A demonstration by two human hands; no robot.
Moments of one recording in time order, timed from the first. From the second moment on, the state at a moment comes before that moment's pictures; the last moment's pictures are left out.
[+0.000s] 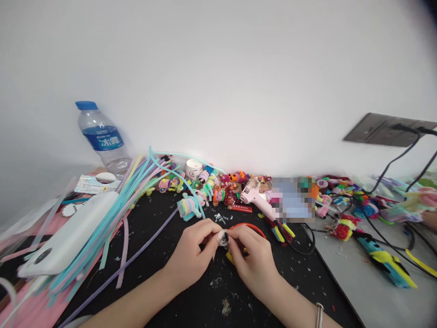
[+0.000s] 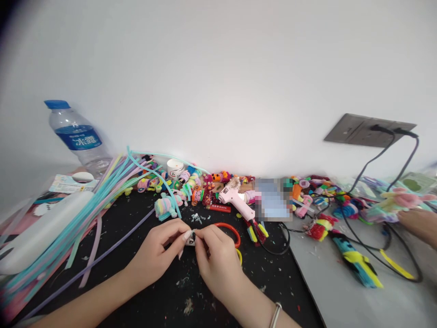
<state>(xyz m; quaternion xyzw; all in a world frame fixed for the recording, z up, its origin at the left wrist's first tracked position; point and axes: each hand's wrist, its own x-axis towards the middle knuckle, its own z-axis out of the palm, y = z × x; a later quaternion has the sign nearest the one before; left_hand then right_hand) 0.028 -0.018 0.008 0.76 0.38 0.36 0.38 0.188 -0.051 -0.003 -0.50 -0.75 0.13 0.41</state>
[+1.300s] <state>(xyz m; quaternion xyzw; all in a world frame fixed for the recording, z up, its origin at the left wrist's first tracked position) 0.022 -0.007 0.006 0.73 0.37 0.33 0.46 0.193 -0.045 -0.001 -0.46 -0.79 0.12 0.38</state>
